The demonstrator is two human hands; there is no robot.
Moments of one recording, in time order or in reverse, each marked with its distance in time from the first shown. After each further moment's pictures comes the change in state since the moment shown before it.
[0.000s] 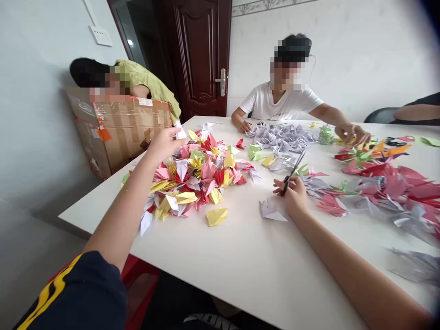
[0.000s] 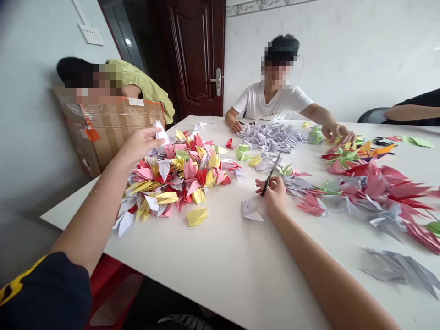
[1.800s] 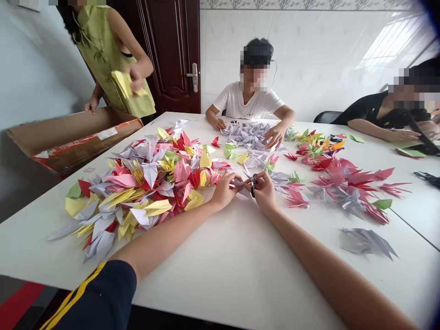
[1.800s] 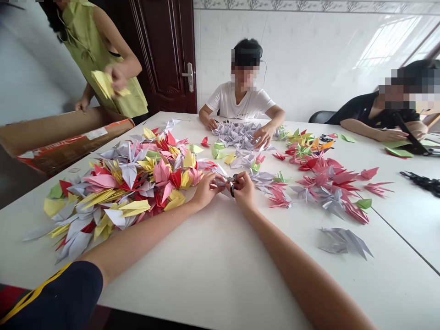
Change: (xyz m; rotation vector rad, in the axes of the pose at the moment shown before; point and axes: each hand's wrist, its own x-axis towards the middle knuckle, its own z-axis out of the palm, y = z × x) left_hand -0.083 0.026 0.269 -0.622 -0.384 0.242; right_hand -0.003 -0.002 0.011 0.048 -0.237 -0.189
